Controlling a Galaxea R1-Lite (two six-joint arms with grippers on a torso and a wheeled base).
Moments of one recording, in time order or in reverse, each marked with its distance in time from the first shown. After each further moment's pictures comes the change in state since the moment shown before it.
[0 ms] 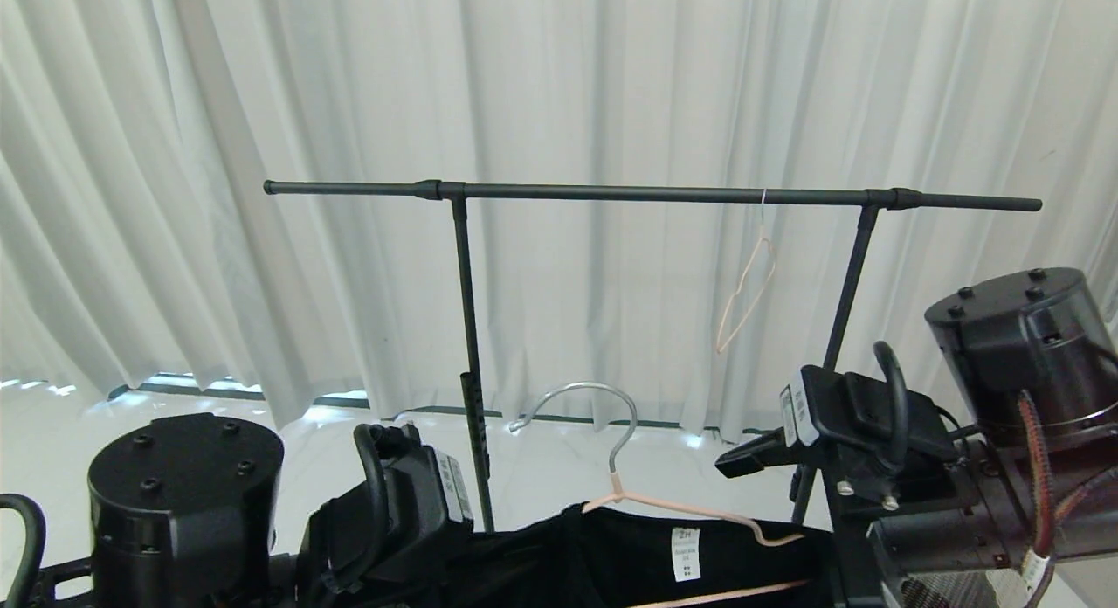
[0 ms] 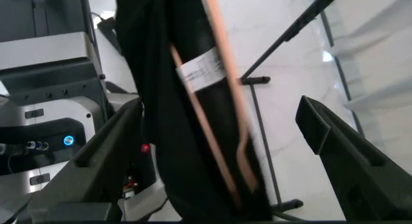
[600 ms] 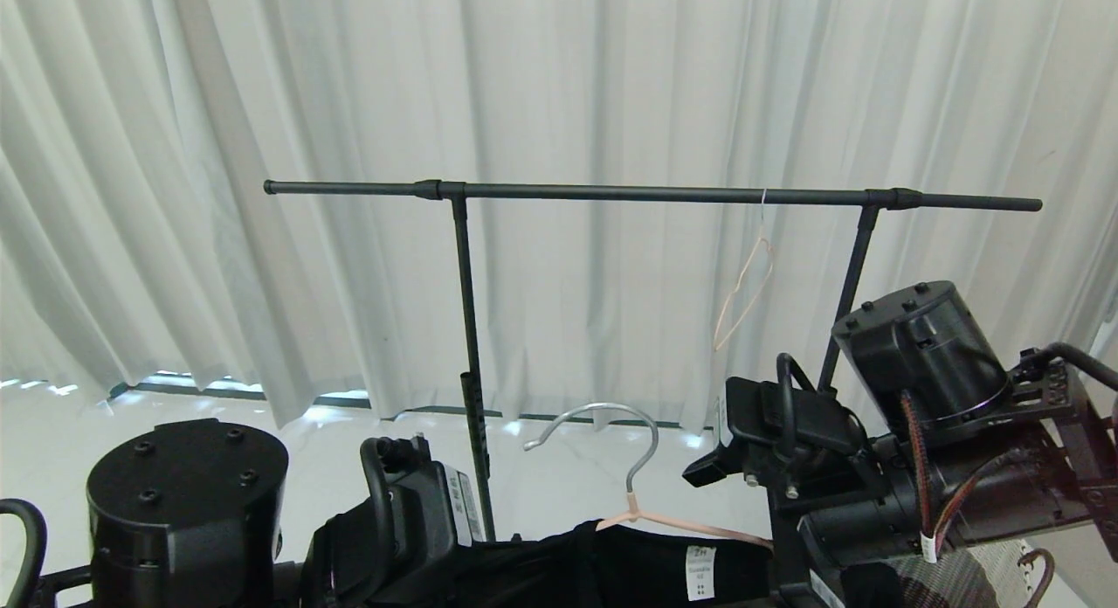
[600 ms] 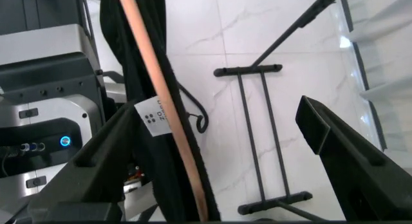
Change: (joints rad) left arm -0.027 0.000 -0.004 0.000 0.001 0.030; right arm 0.013 0.118 -0.061 0.018 -0.004 0.005
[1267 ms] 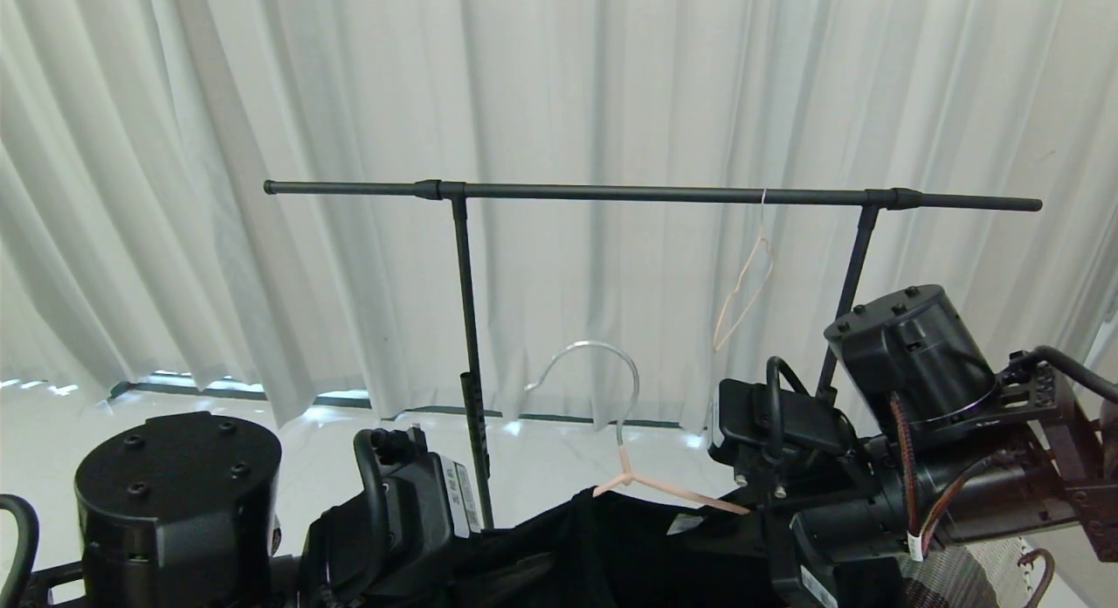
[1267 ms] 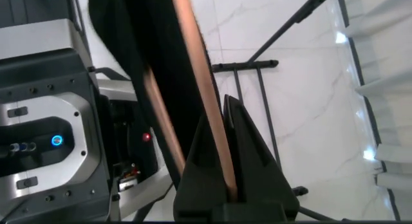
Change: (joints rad) left arm -0.001 -0.004 -0.010 -0.006 0.001 0.001; right arm 0.000 0.011 0.003 -0.015 -0.031 -0.007
